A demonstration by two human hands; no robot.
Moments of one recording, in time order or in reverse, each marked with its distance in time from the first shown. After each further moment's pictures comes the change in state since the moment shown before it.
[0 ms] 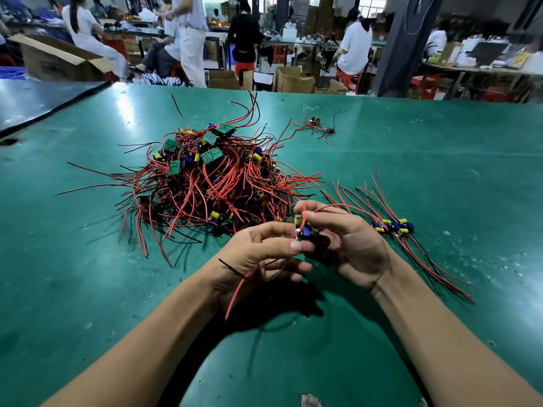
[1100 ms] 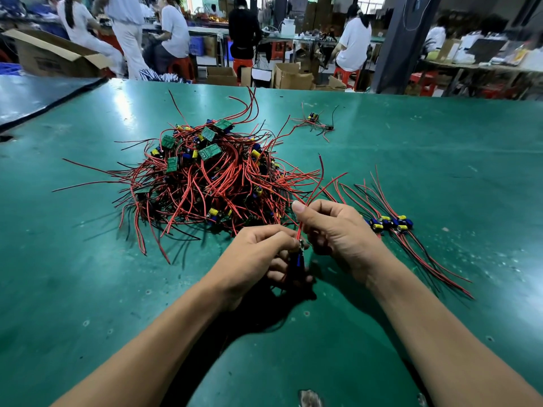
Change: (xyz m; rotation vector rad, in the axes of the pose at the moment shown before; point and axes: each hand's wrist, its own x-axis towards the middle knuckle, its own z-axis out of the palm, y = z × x) left_hand -0.008 -0.007 0.012 0.128 0.139 0.059; right_hand 0.008 0.010 -0.003 -0.466 0.290 -0.204
